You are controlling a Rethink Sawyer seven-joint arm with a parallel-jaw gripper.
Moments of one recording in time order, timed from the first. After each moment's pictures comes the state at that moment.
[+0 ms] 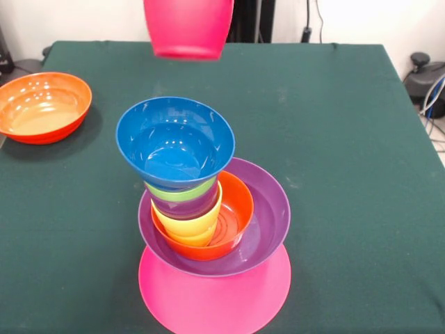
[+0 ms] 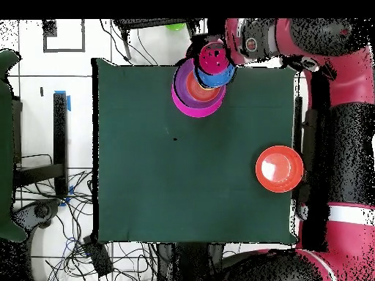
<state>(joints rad) -0.63 -0.52 0.55 0.95 0.32 1.32 2.48</state>
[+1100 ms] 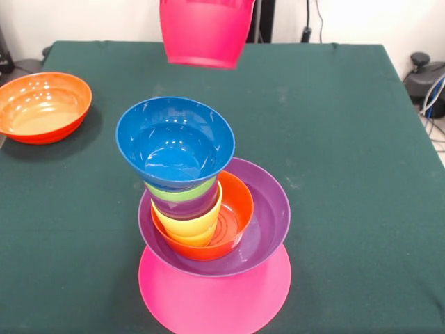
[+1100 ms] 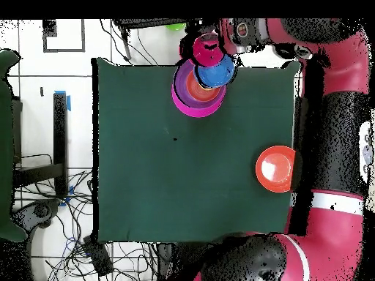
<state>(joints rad) -0.56 -0.45 0.50 0.77 0.33 1.36 2.56</state>
